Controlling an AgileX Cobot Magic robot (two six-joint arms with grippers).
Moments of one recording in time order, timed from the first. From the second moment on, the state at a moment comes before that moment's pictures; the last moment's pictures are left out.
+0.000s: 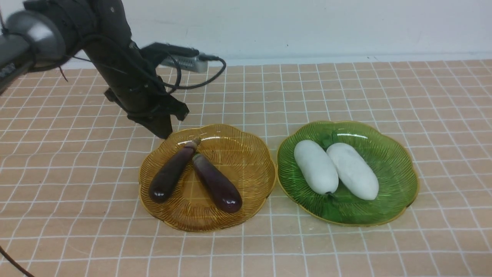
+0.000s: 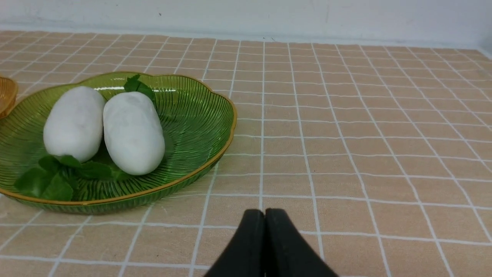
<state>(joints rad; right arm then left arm) 0.00 -0.01 0.03 0.05 0.39 -0.06 -0.18 1.81 -1.79 -0.14 1.23 0.26</state>
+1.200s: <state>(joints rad) 0.08 -0.01 0.03 0.05 0.39 -0.06 -0.18 0.47 -0.55 -0.29 0.76 0.16</state>
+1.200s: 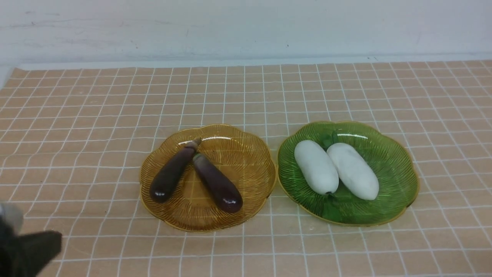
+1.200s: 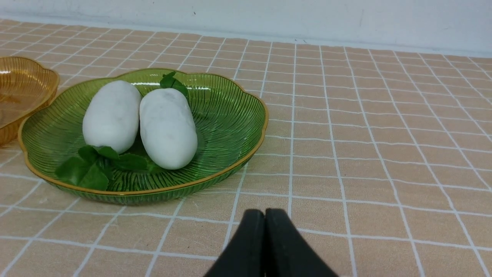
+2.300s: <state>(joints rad) 0.08 -0.01 0.03 0.05 0.39 -0.04 -0.15 0.17 -0.12 -0.25 0.37 0.30</state>
